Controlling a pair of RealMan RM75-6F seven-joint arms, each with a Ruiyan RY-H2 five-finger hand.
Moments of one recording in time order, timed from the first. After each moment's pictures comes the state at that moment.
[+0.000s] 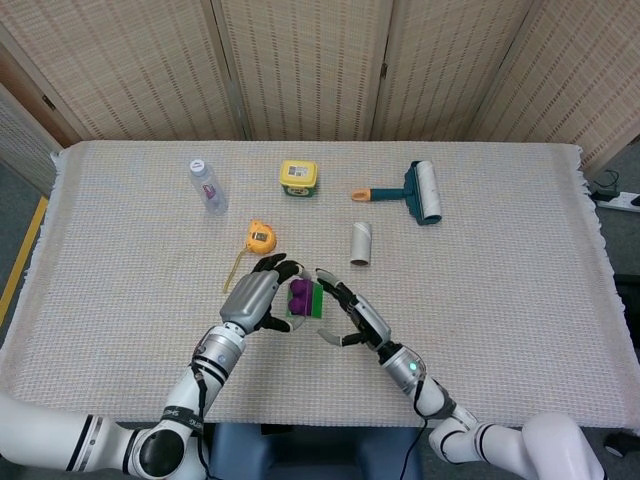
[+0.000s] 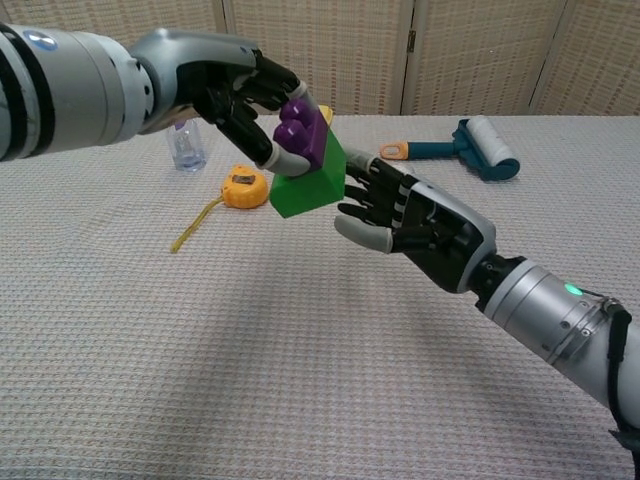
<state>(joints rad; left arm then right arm) -0.99 -1.46 -0.36 -2.10 0.47 1.24 0.46 0.66 -1.96 0.06 -0.94 -1.63 1.23 1.46</state>
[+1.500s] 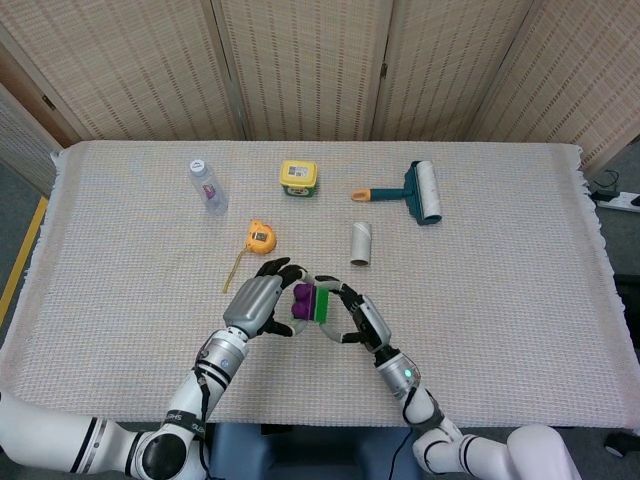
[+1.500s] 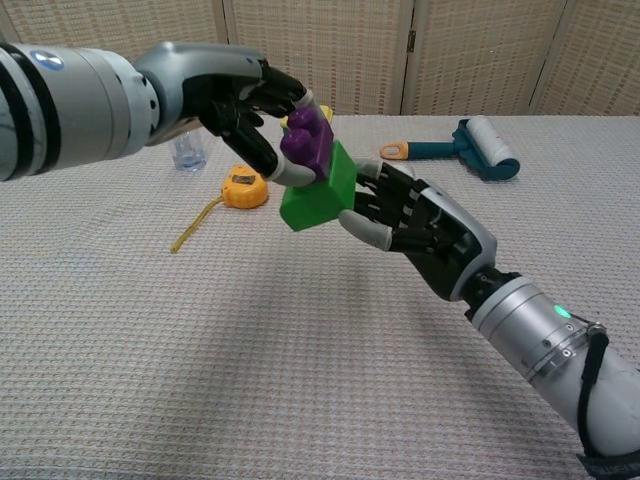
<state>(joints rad) -0.98 -1.48 -0.34 -2.09 0.51 1.24 0.44 0.62 -2.06 0.11 -0.89 -1.55 1.27 1.41</state>
